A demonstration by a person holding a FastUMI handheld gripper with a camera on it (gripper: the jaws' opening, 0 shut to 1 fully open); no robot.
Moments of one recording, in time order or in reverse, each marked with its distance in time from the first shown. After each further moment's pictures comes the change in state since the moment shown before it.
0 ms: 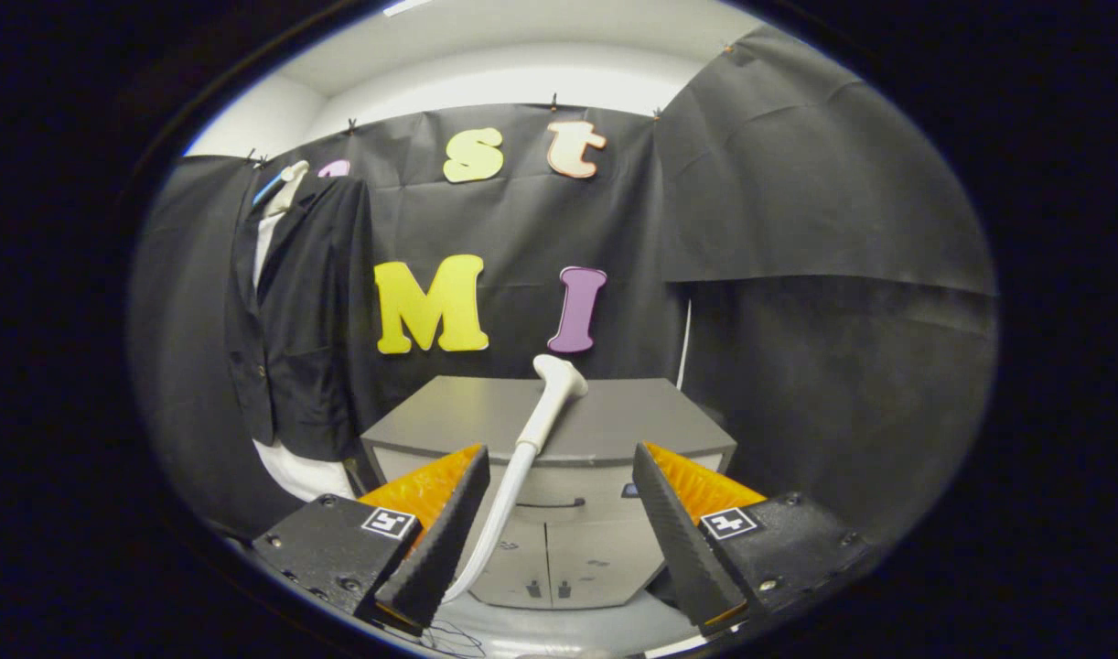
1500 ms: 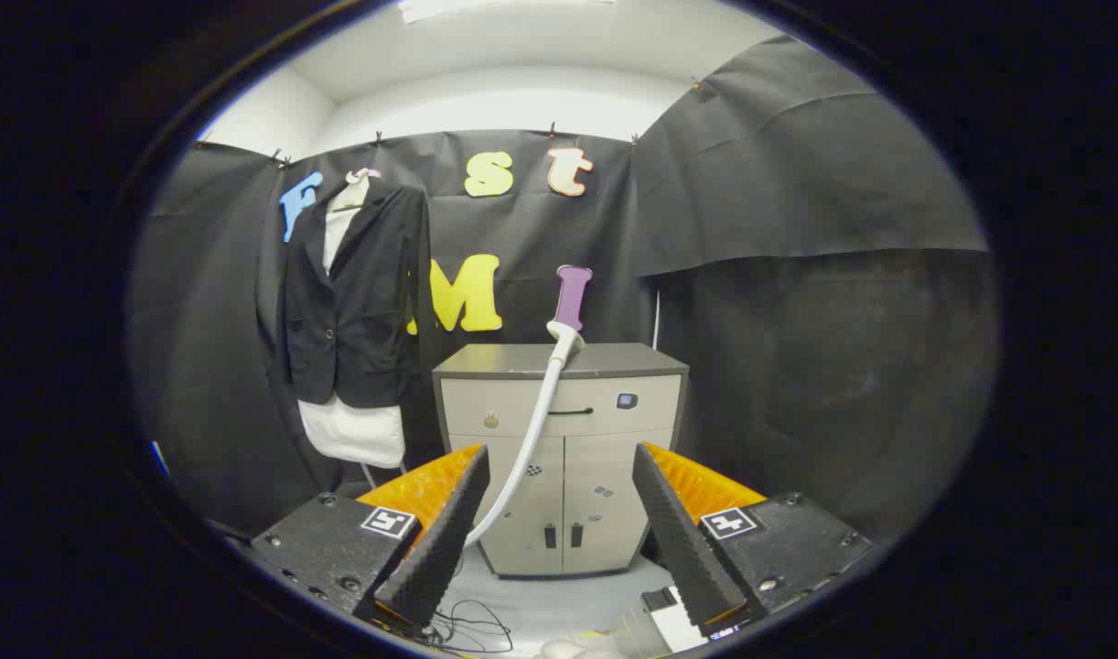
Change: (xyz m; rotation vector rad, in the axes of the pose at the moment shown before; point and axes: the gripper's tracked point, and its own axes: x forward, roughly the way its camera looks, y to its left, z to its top) arm -0.248 0.061 -0.117 0.039 -0.062 -0.081
